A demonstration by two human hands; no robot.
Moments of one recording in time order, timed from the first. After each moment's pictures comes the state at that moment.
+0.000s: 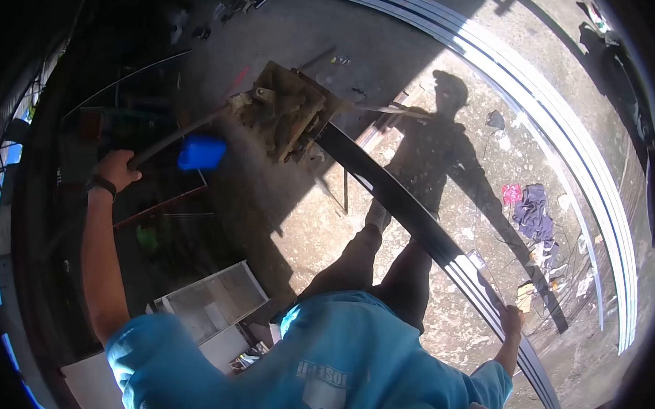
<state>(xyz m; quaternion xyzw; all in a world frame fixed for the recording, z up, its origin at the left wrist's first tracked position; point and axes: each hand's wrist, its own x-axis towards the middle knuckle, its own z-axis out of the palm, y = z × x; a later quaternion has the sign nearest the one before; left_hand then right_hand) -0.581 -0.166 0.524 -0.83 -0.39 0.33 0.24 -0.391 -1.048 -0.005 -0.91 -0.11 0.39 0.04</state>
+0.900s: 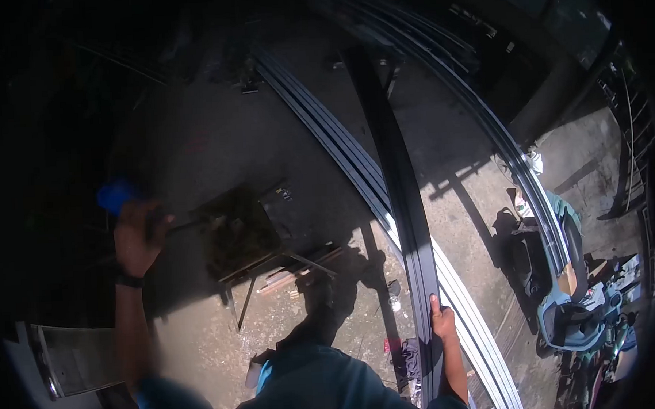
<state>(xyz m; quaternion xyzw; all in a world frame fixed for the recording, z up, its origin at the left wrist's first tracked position) -0.567 -0.152 0.454 -0.87 -0.38 -0.30 0.05 -0.094 -0.623 0.228 -0.94 -0.16 0.21 0.21</state>
